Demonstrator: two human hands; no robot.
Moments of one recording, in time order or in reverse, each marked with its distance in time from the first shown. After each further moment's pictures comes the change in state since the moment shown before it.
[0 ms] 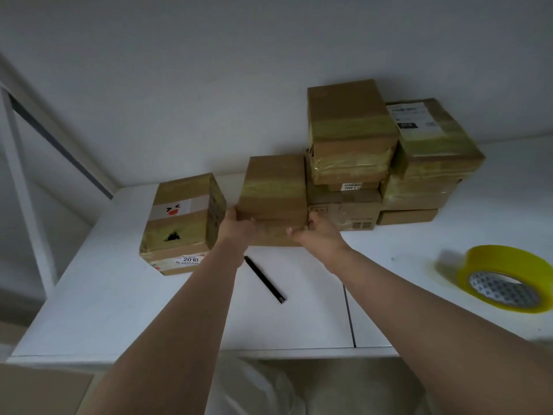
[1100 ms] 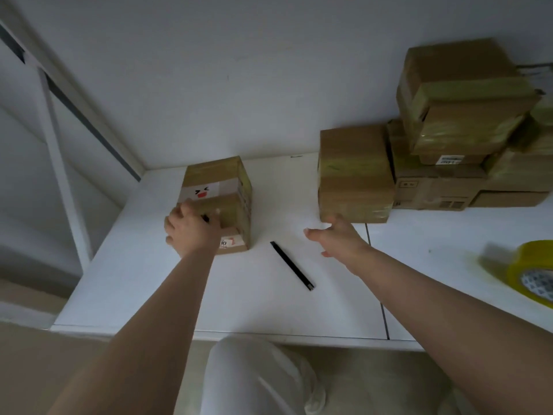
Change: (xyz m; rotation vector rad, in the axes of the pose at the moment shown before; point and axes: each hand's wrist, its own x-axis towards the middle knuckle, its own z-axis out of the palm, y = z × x) left_hand 0.034 -0.057 -0.099 0.616 0.564 0.164; right_hand 0.011 0.022 0.030 -0.052 -0.069 0.113
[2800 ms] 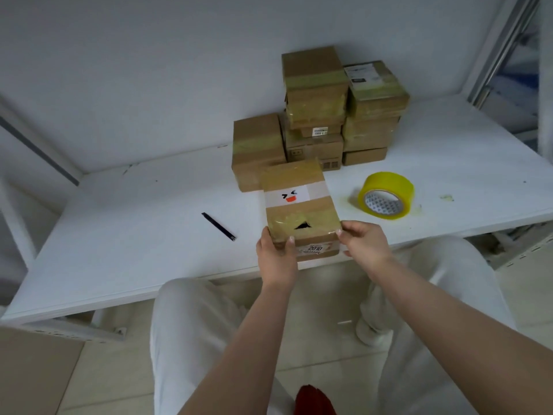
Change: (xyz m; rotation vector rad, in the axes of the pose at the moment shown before) left_hand -0.320 0.091 0.026 -0.611 -0.537 0.106; right_hand -0.194 0.128 -0.140 0.172 0.440 -0.023
